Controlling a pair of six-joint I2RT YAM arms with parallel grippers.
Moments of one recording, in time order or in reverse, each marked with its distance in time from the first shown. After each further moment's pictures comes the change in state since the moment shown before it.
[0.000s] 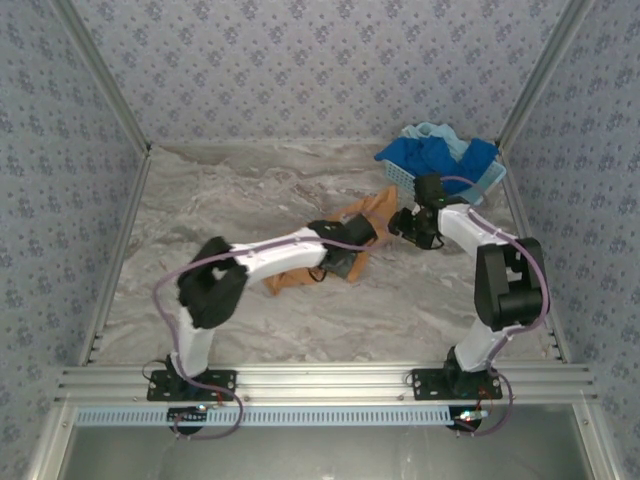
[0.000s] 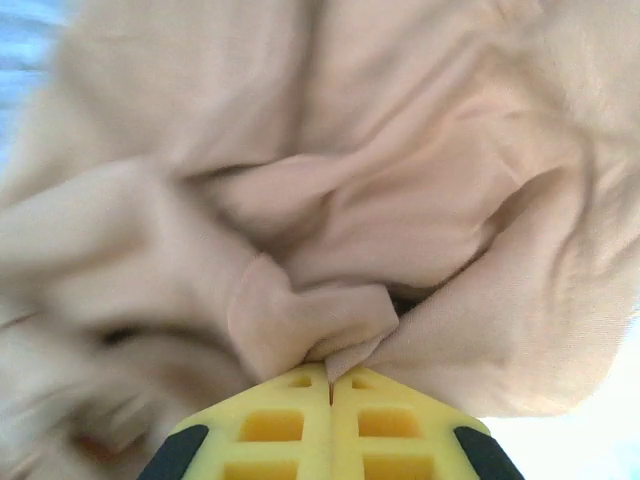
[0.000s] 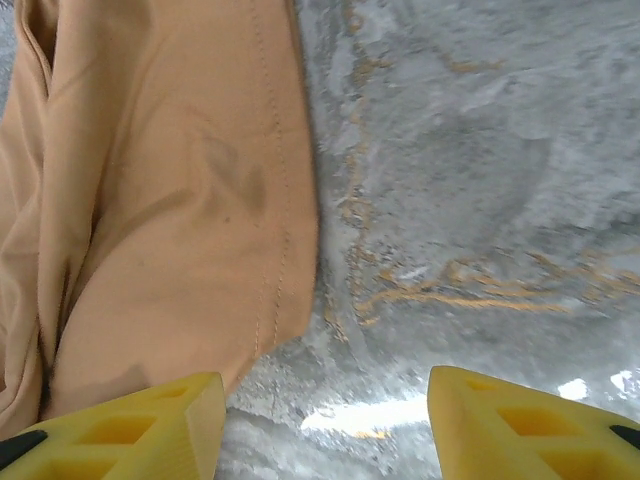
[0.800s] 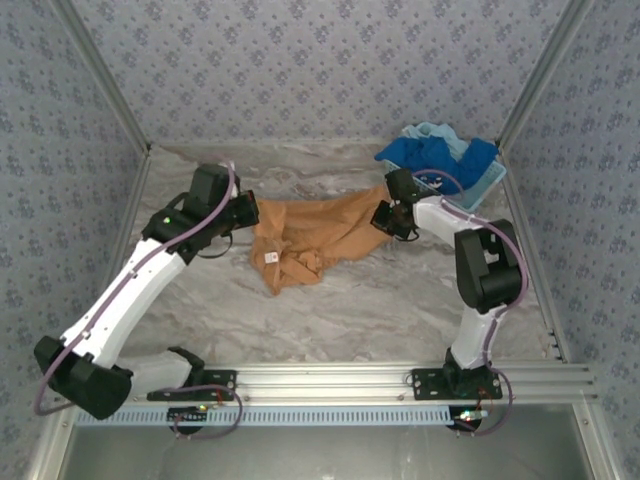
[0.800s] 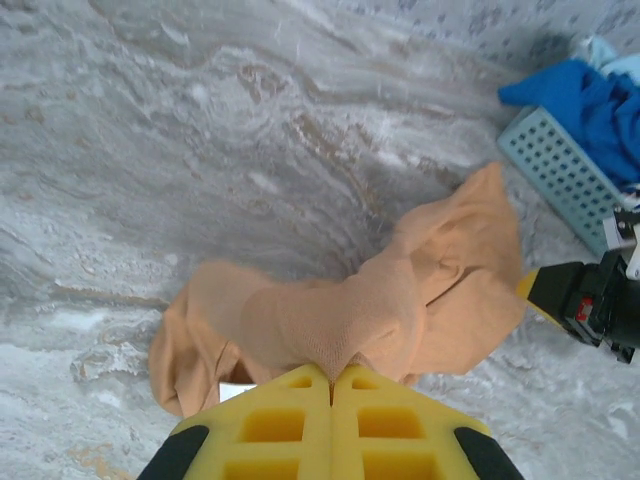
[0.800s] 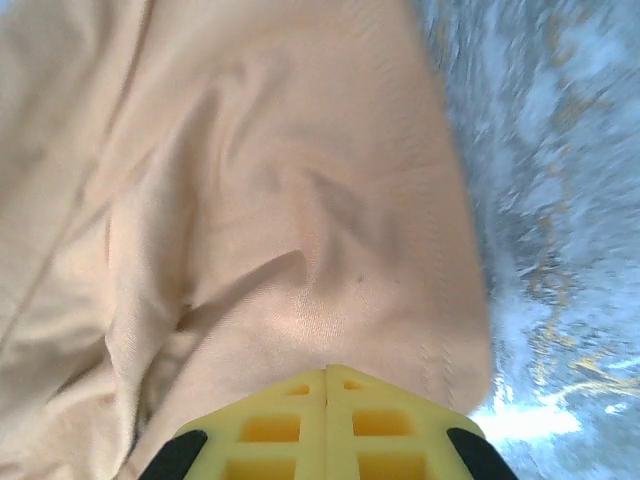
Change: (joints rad) left arm 0.457 -0.747 -0.233 0.023 0.235 -0.188; right arm 0.114 0.110 0.113 0.074 0.082 0.142
